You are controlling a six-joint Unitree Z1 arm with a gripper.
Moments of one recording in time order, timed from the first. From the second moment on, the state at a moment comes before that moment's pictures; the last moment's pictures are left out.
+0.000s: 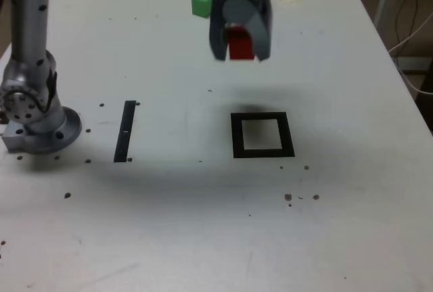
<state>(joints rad) 0.07 1.88 -1.56 1.34 0.10 0.21</state>
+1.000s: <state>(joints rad) -0.20 2.03 -1.54 1.23 0.07 -0.07</state>
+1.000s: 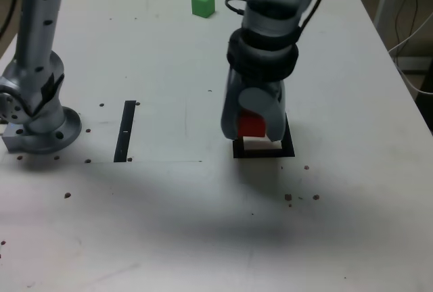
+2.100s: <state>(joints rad) -0.10 2.11 -1.53 1.15 0.04 0.00</state>
